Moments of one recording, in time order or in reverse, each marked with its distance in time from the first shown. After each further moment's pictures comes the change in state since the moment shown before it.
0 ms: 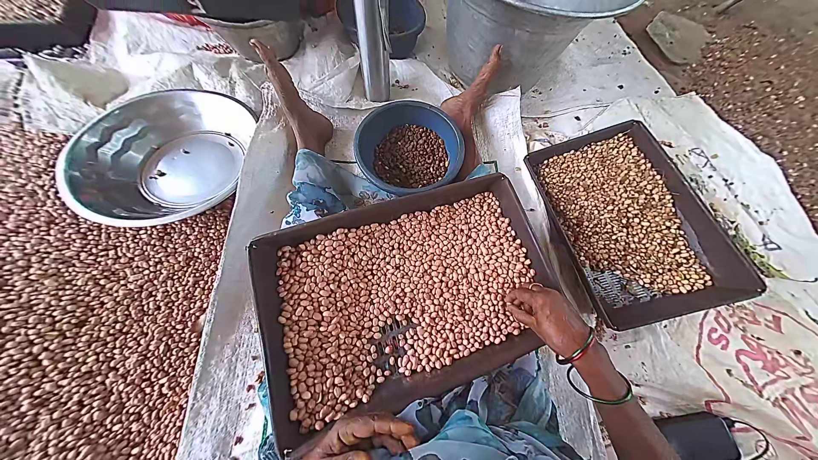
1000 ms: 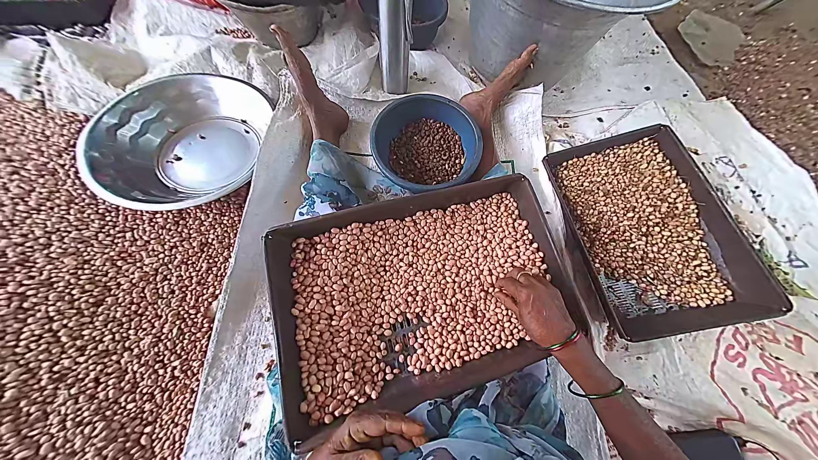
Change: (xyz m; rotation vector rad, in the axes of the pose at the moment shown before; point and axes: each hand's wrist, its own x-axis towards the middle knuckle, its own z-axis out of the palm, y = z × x) left_hand 0.000 0.000 -0.001 -0.013 0.003 -0.001; right_hand 0.031 -0.022 0.025 -0.158 0.161 -0.213
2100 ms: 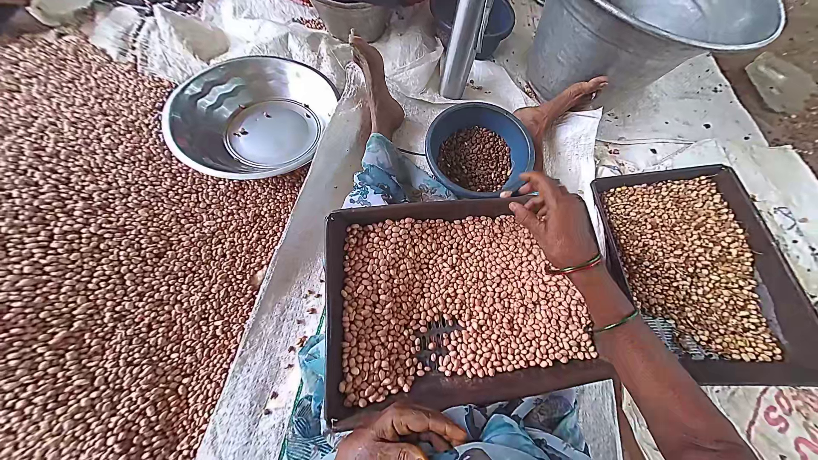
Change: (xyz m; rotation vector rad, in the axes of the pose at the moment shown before) left_hand 0.005 -0.004 -0.004 0.015 -0.049 0.071; right_hand 0.136 -0.035 -0.050 0.235 0.170 -0.159
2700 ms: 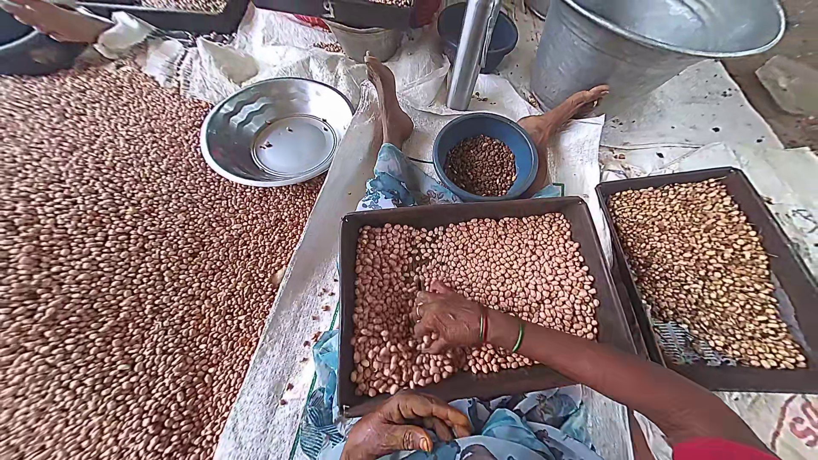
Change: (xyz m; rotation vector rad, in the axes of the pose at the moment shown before) left_hand -0.001 0.000 0.001 -0.011 0.004 0.002; right_hand -0.049 -0.075 0.121 0.148 -0.826 -0.696
